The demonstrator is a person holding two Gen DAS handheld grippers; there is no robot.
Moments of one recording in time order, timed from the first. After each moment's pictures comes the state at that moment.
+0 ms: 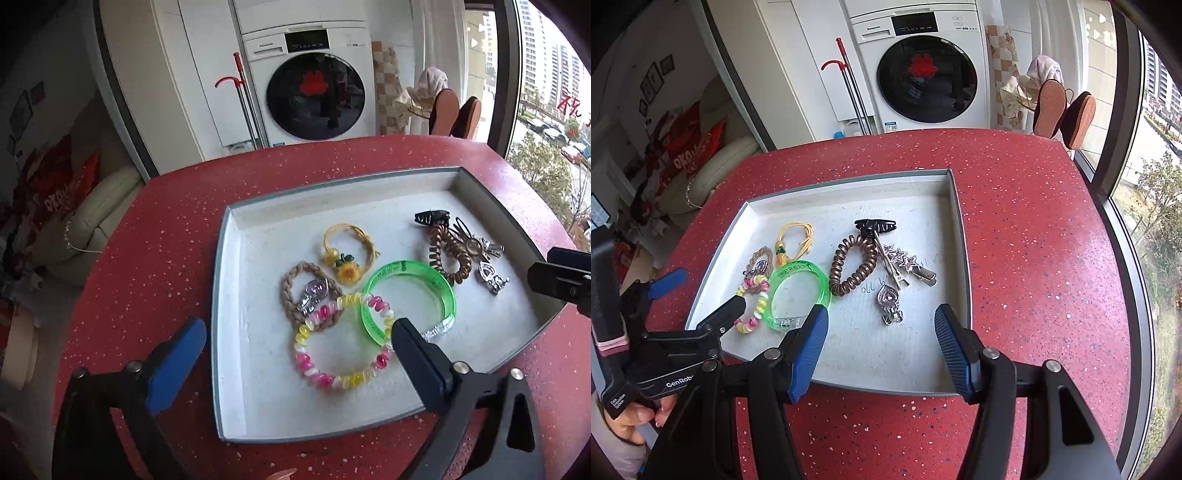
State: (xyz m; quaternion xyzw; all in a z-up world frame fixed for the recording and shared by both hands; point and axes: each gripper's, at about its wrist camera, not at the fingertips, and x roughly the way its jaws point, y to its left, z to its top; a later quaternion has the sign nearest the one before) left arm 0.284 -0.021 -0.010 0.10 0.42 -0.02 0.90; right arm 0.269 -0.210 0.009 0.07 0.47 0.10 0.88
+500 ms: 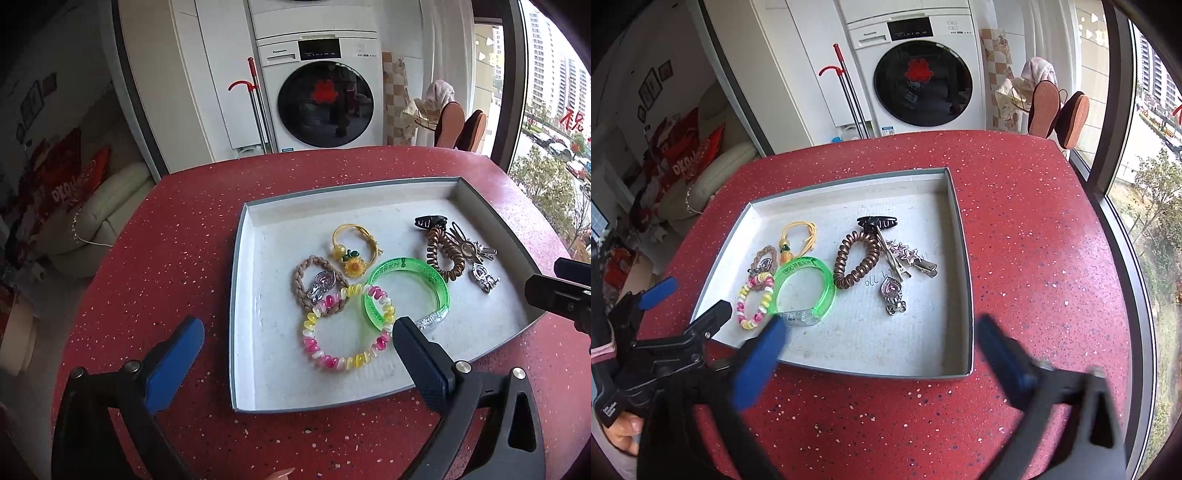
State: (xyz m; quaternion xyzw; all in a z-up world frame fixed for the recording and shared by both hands) left arm 0.261 -0.008 -0.006 0.07 0.40 -0.01 0.91; right arm 0.248 -0.205 0.012 0.08 0.44 0.09 0.89
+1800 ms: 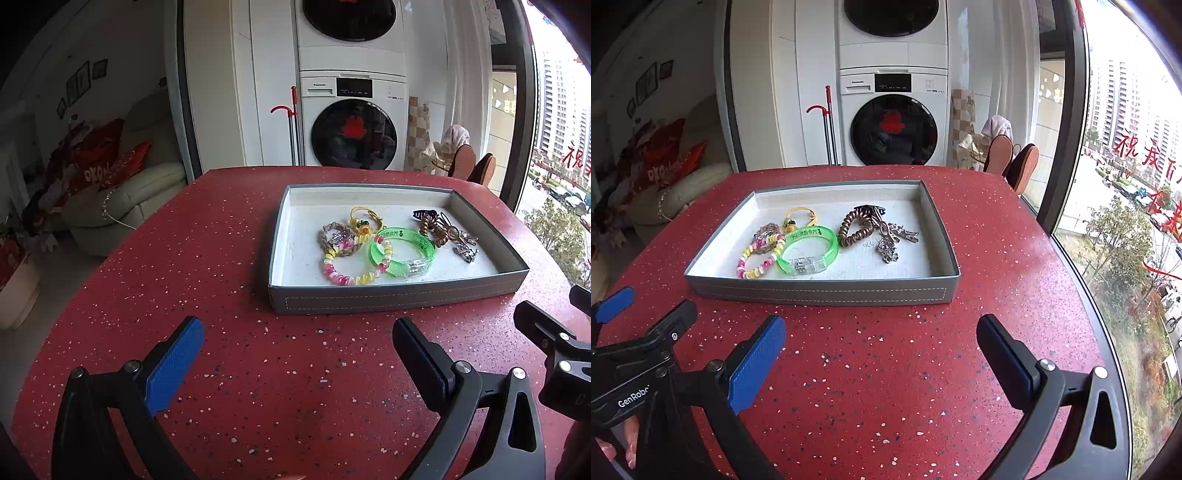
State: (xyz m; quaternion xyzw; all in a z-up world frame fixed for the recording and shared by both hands) left arm 0.158 0.013 -0.015 0.01 0.33 0.03 0.94; right arm 0.140 -0.164 0.002 0.01 0.35 0.00 0.94
